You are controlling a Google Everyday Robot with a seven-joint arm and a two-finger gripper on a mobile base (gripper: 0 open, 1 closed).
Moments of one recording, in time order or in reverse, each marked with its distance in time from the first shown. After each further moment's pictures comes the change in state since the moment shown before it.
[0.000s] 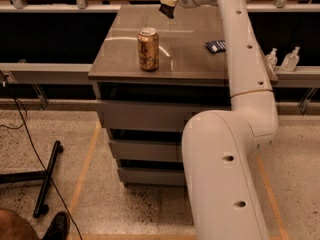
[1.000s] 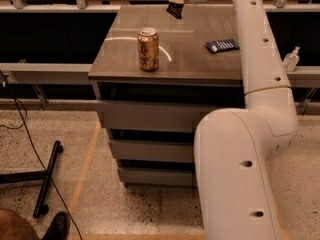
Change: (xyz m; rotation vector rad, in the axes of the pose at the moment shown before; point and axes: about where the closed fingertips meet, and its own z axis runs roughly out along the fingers) arm 0.000 -0.004 -0.036 -0.004 0.062 0.040
